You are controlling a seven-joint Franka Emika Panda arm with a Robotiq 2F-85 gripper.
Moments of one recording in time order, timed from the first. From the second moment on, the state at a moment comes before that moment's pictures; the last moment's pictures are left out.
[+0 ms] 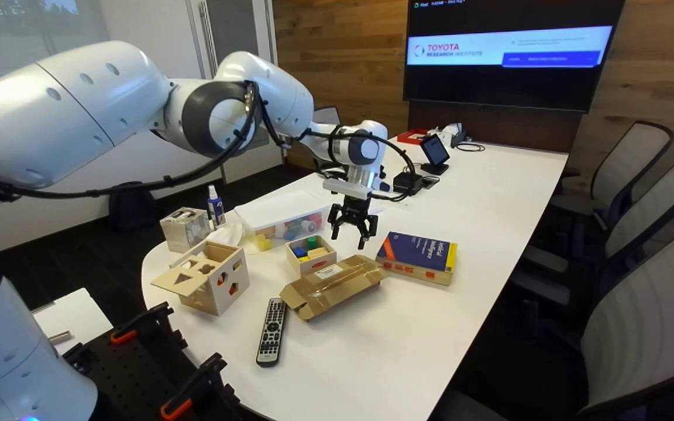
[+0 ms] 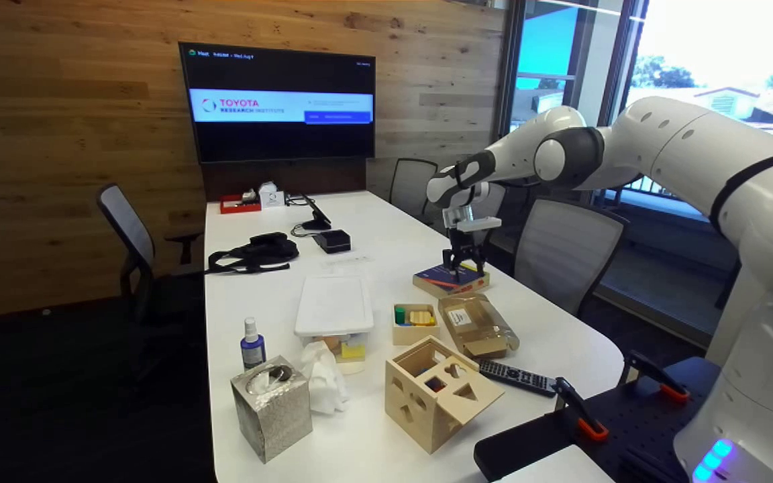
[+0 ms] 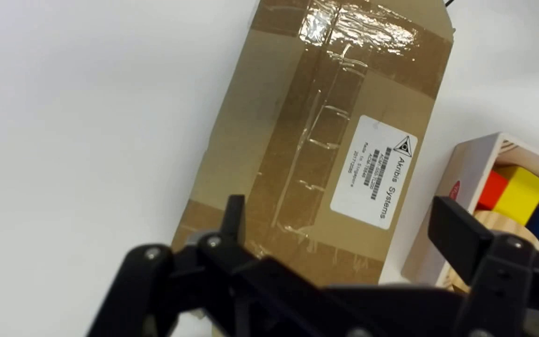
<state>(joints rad) -0.05 1.18 -0.01 -0.93 -0.04 1.70 -0.10</state>
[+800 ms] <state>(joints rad) -0.04 0.92 -0.02 -1.15 -0.13 1.70 -0.10</state>
